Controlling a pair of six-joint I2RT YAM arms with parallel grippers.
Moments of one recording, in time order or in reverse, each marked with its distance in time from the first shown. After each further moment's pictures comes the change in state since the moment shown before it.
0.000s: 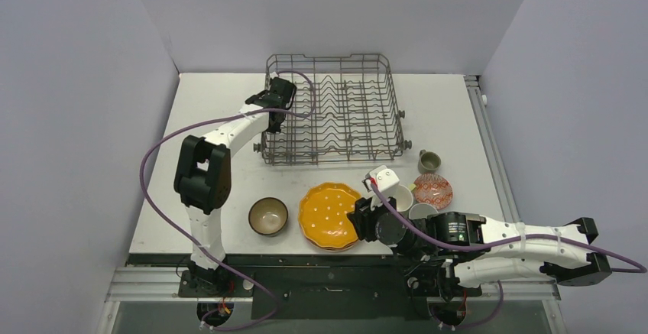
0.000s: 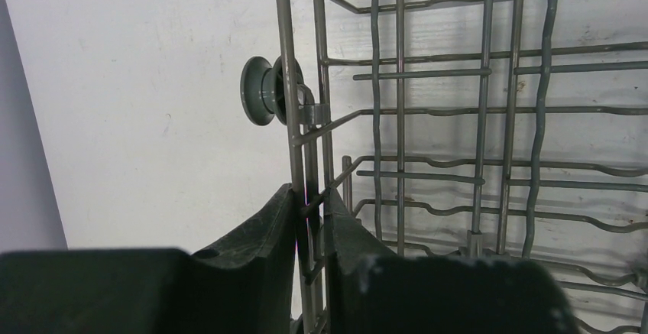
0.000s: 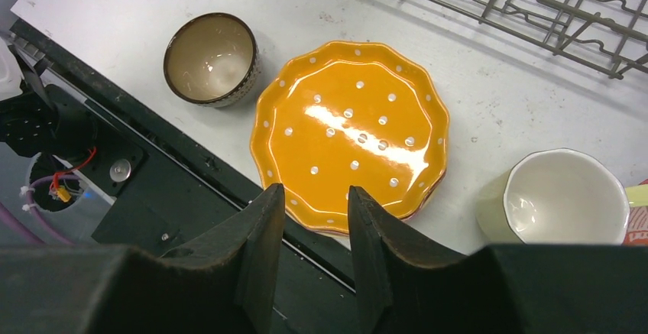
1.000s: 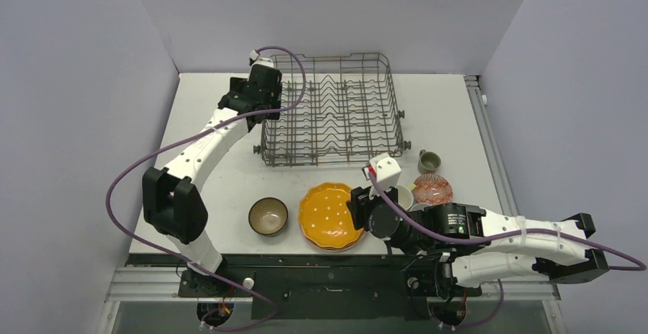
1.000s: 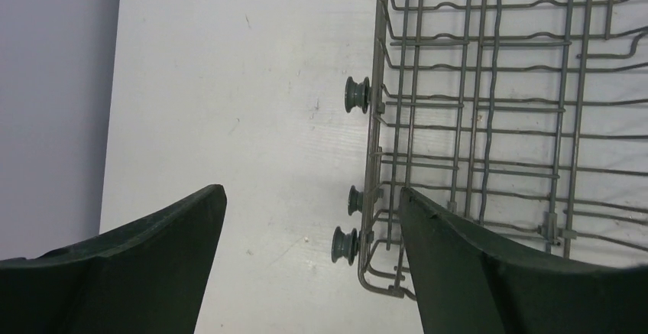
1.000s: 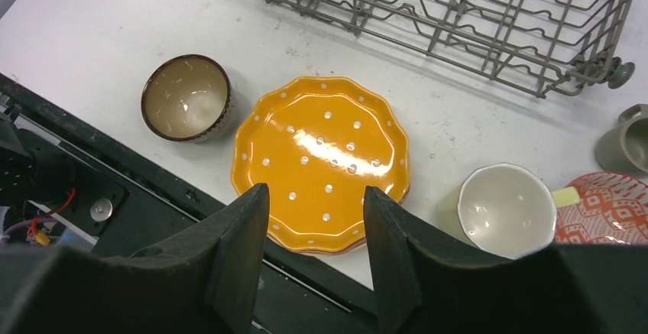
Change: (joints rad) left arm -0.012 -0.289 -0.033 -0.008 -0.054 -0.045; right arm -0.003 0.101 0.182 -0.128 0.112 0.013
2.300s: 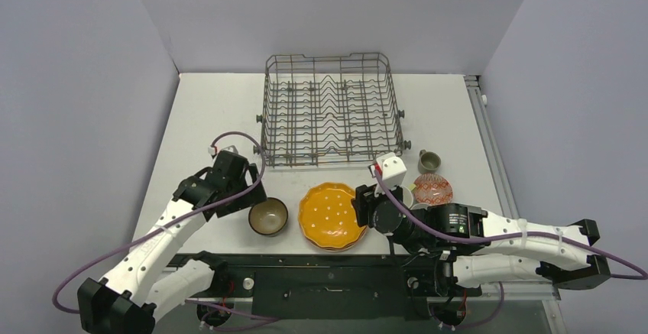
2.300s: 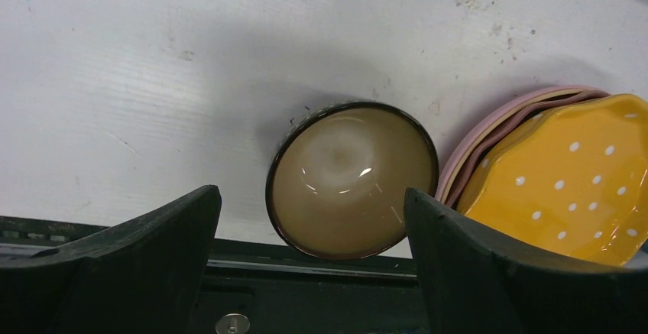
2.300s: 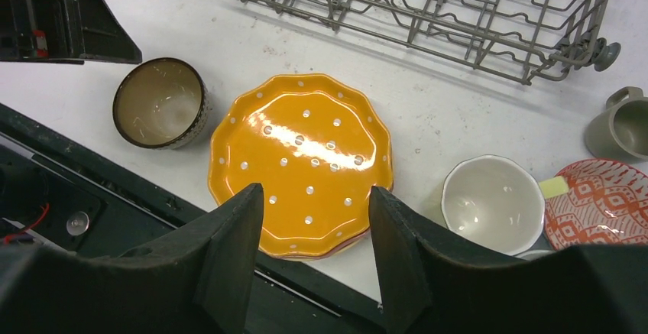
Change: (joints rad) left arm -0.028 -0.752 -0.751 -0.286 0.421 -0.562; right arm -0.064 -0.043 -0.064 0.012 -0.002 -0.001
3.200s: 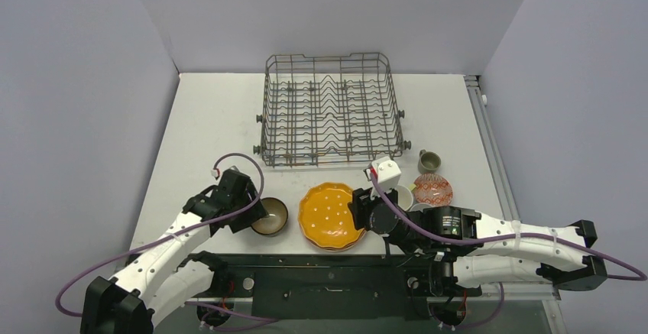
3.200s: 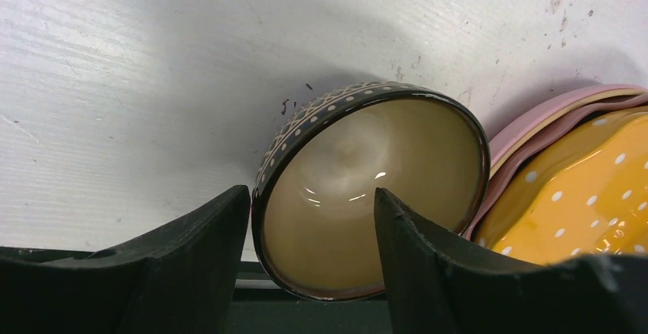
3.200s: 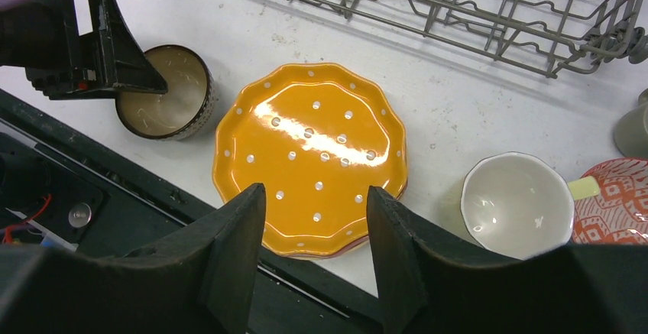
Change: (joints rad) left arm 0.000 -0.064 -0.288 0.190 0.095 -0.182; right arm -0.012 -0.014 -0.078 0.079 -0.046 -0.003
